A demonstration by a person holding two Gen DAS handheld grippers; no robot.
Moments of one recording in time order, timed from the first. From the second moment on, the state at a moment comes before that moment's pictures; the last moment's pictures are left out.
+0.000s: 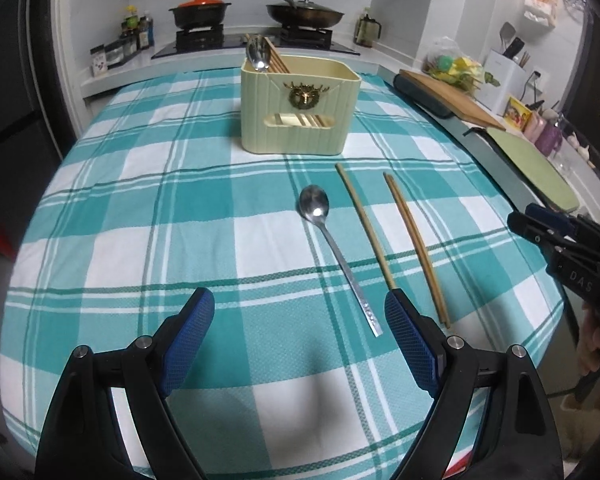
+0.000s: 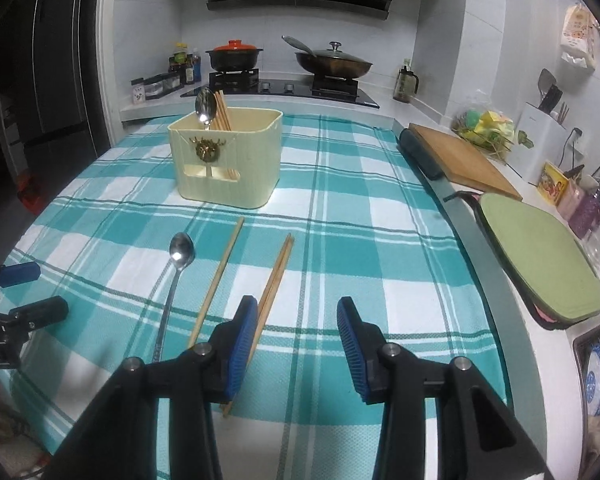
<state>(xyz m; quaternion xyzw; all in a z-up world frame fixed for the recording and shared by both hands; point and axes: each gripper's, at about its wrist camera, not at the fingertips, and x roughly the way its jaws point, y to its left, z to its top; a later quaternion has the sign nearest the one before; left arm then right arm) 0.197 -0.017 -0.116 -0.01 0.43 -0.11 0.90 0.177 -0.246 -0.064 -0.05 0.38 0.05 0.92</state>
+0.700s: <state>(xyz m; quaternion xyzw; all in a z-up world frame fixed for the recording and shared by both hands) 0.196 -0.023 -0.137 0.00 0.44 -0.09 0.89 0.166 -0.249 -0.084 -0.06 0.40 0.03 0.91</state>
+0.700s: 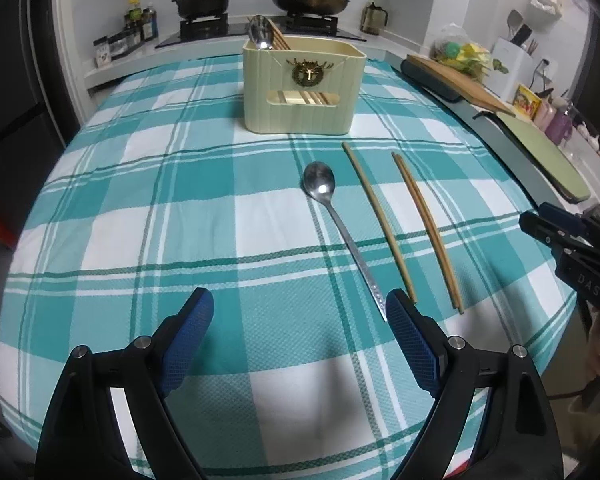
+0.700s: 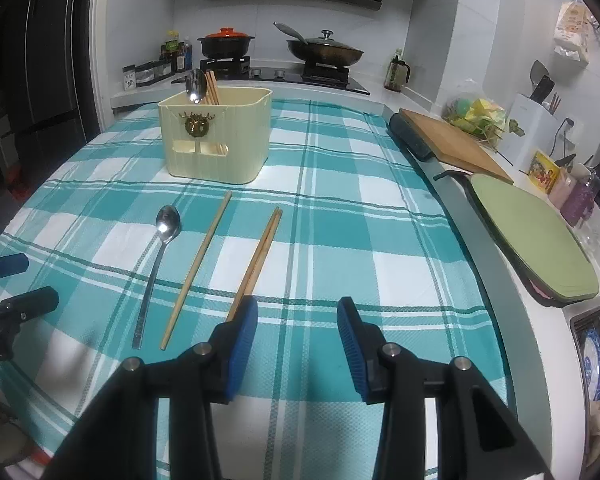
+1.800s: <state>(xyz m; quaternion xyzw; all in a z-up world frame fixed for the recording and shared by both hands) 0.306 -0.080 -0.205 0.07 0.46 -0.03 0.89 0.238 -0.257 -0.147 0.03 0.45 0.09 0.89</state>
